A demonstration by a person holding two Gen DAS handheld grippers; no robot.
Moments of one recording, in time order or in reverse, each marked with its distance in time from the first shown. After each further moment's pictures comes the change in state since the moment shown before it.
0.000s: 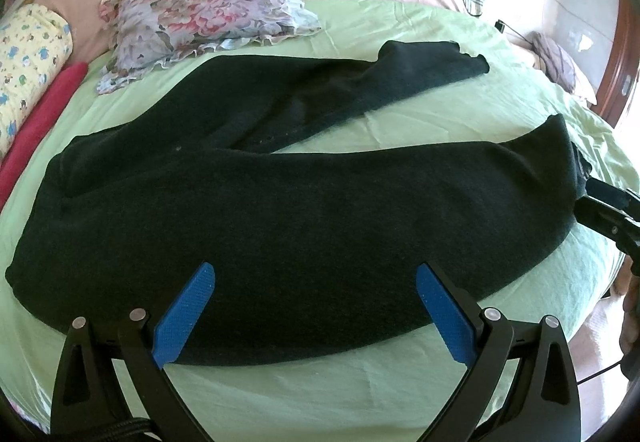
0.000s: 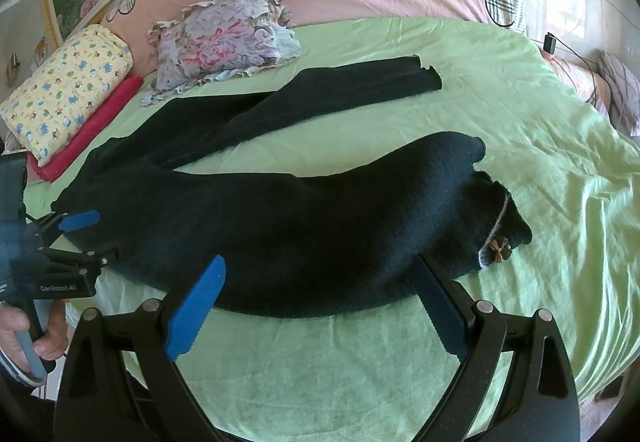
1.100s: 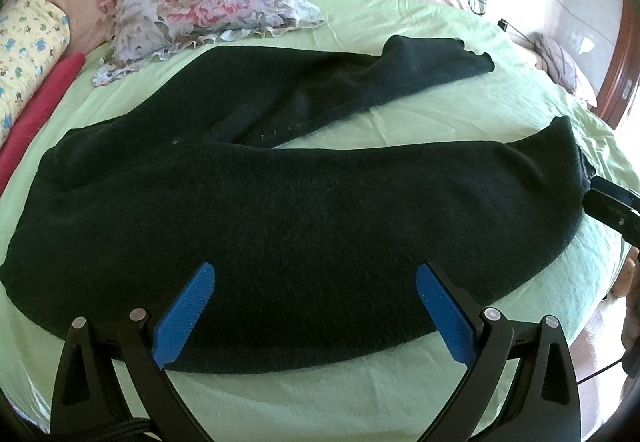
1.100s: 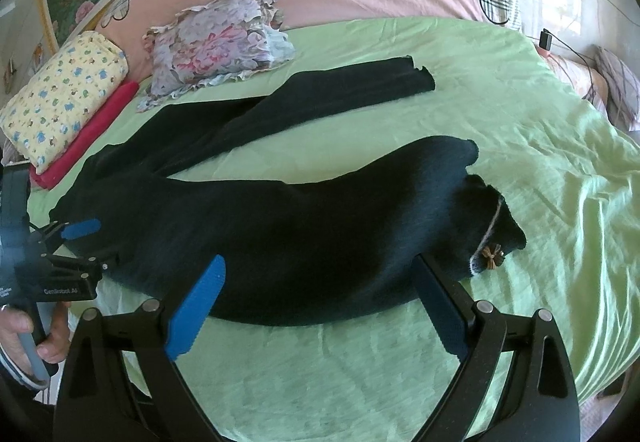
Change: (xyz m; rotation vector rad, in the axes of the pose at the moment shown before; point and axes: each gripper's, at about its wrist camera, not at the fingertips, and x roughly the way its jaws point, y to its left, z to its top) left arm 0.010 0.007 0.003 -0.014 0.020 -0.015; right arm 0.001 -0.006 0.005 0.022 -0.004 -0.004
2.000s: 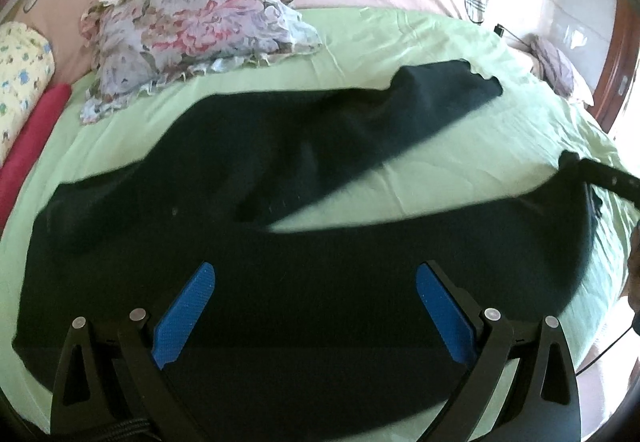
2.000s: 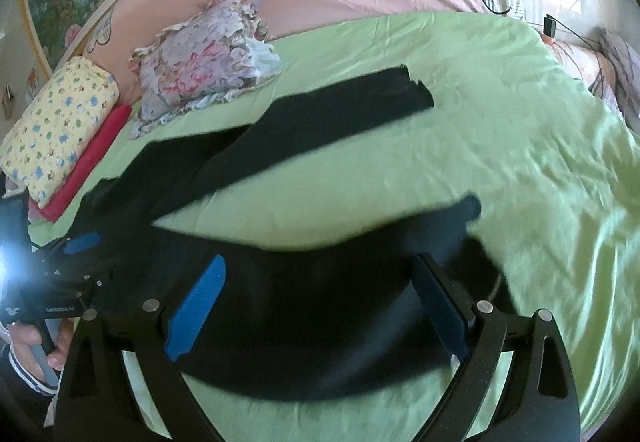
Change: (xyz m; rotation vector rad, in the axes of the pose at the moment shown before) left arm 0.017 0.014 0.061 0.046 -0.023 -0.013; right arm 0.027 -0.030 0.056 0.065 0.017 0.053
